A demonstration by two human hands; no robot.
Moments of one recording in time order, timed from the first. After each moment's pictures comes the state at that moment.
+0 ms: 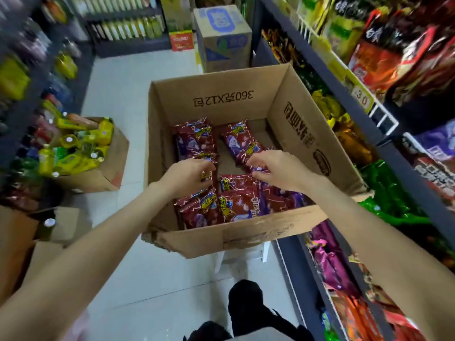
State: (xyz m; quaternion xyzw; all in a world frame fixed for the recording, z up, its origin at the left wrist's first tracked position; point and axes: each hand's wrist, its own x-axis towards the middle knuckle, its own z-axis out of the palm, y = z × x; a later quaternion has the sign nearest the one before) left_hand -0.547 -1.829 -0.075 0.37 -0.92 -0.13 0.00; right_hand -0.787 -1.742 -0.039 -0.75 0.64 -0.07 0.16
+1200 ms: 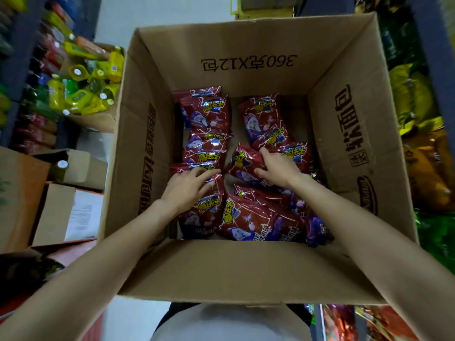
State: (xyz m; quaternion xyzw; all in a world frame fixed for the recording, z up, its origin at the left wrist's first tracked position) left_hand -0.566 -1.864 -0.193 0.48 -0.86 -0.17 -0.07; right_hand -0.832 -1.884 -0.210 -0.73 0.63 0.04 0.28
